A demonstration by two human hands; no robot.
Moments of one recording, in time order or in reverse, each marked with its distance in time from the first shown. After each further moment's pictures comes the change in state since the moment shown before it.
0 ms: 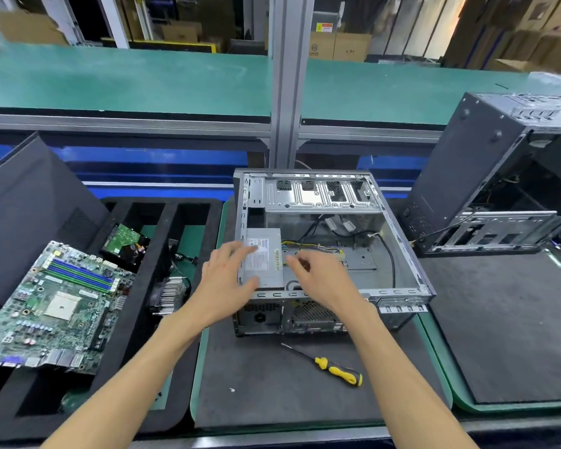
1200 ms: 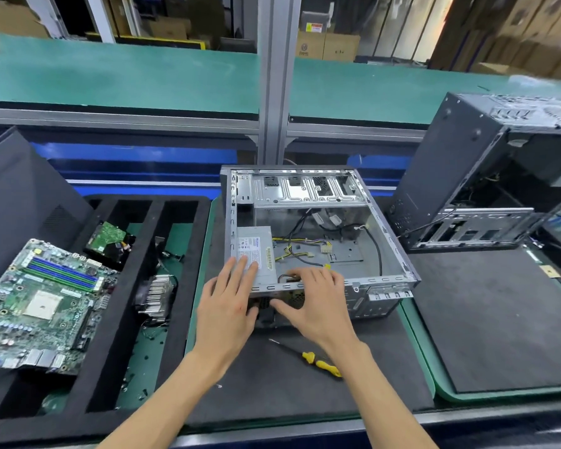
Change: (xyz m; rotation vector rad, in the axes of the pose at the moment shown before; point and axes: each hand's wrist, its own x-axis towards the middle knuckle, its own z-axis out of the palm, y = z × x) left_hand -0.040 0.005 0.064 0.456 0.261 0.173; right_hand -0.052 0.026 0.031 -0.212 0.307 -0.179
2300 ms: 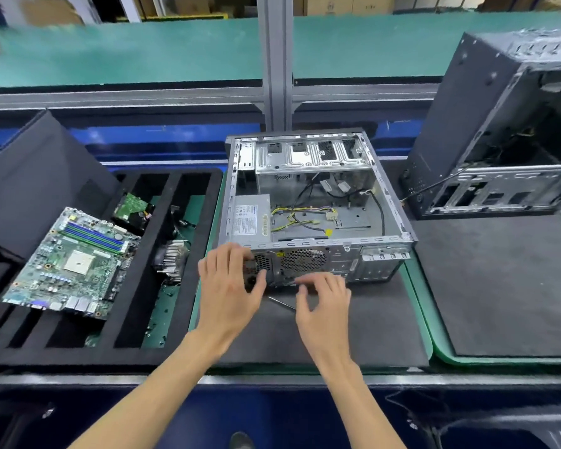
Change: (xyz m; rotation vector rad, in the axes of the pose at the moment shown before) left_hand -0.031 0.049 -0.019 -0.105 0.337 -0.070; right_hand -0.089 0.000 -0.001 0.450 0.208 0.226
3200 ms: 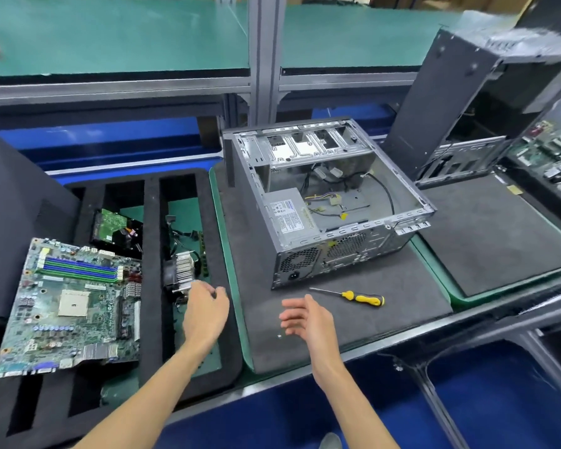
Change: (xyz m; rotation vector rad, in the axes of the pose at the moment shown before) left_hand -0.017 -0.182 0.007 -0.338 -0.641 -0.841; right_hand -0.046 -0.088 0.124 0.681 0.025 0.933
